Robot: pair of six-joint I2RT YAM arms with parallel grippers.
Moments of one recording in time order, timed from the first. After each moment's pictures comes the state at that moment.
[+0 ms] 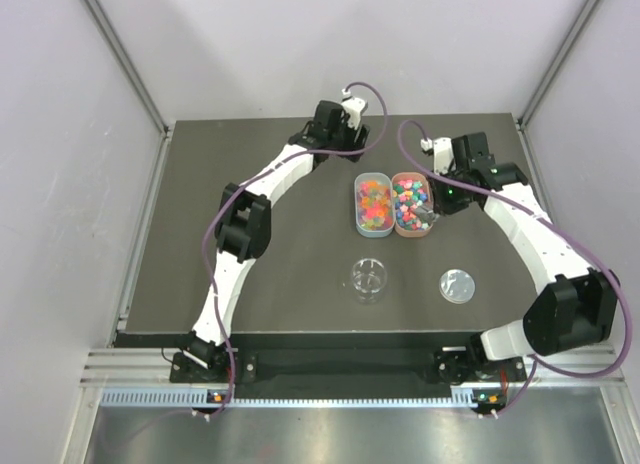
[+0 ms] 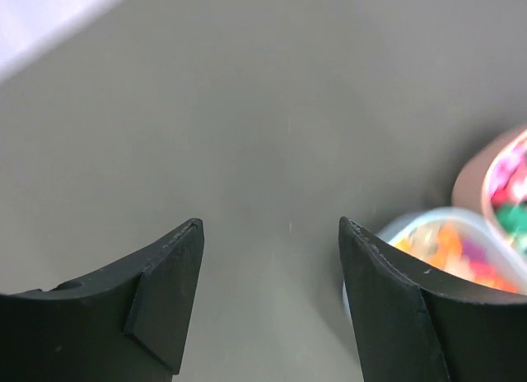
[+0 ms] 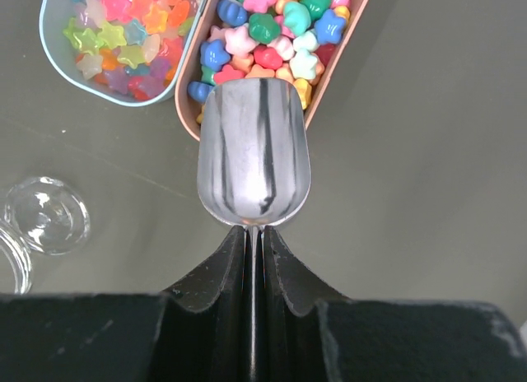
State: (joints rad) left arm -0.50 2.44 2.19 -0.30 0.16 0.05; right arm 0.23 1.39 1.27 -0.84 -0.09 -0.19
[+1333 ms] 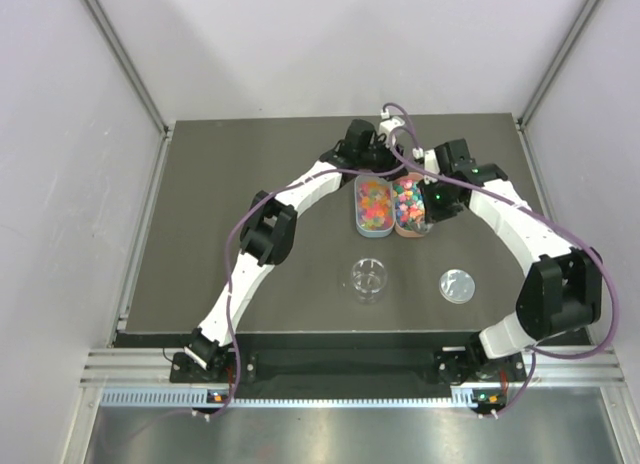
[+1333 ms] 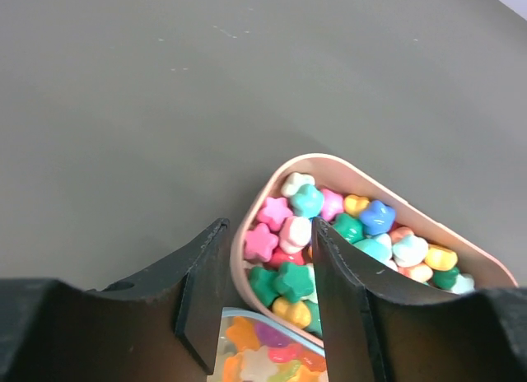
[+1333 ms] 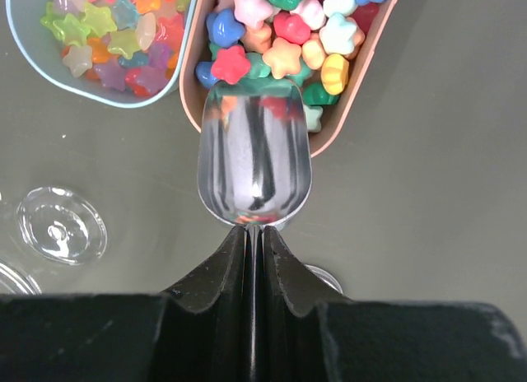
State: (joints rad) left arm -0.62 2.63 2.32 -0.10 0.51 -0.08; right arm 0.27 1.50 1.24 -0.84 -0.07 -0.06
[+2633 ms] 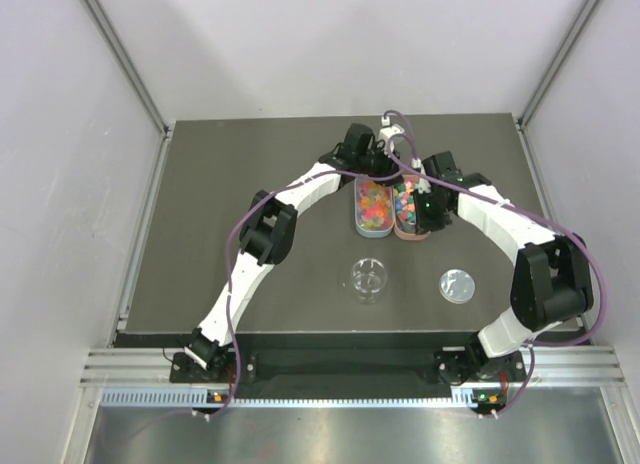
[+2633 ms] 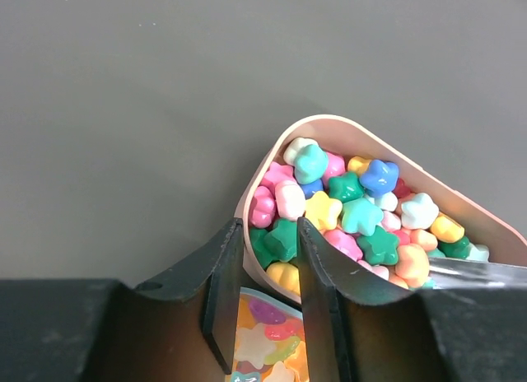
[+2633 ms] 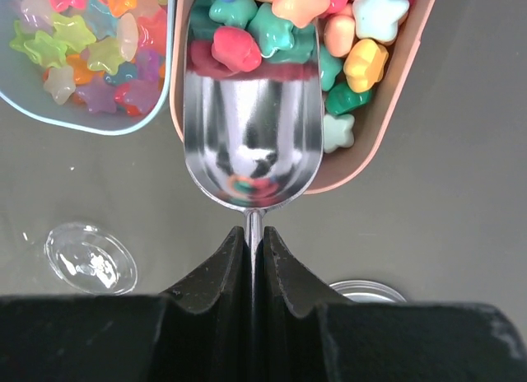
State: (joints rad) left arm -0.62 2.63 2.29 -0.15 0.58 -0.03; right arm 0.31 1.56 1.15 -0.73 -0.05 0.15
